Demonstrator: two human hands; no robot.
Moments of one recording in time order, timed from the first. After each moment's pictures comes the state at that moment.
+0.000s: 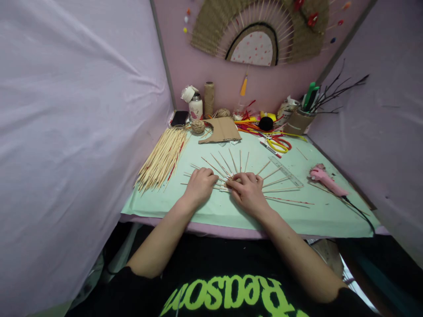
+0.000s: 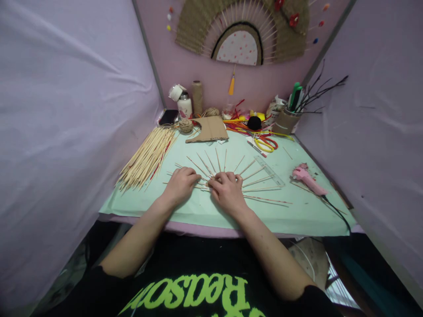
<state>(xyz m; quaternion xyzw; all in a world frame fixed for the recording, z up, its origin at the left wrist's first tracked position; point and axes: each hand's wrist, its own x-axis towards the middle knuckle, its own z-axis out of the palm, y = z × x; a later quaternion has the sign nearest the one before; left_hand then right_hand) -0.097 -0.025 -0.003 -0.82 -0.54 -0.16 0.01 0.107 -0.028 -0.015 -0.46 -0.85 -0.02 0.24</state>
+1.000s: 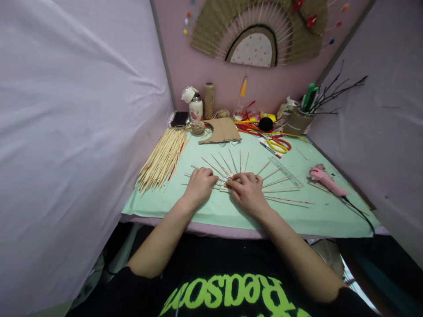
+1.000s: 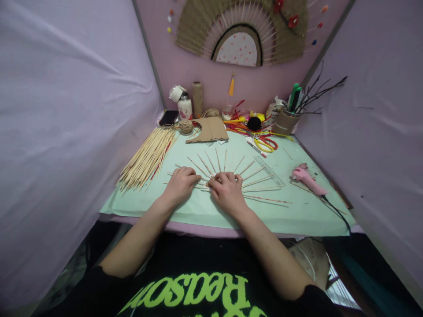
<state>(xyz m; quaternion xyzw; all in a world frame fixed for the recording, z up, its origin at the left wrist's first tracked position) -0.099 -0.024 -0.004 -0.82 -0.54 -0.17 0.01 0.107 -0.027 -0.014 -0.46 -0.86 -0.02 0.24</state>
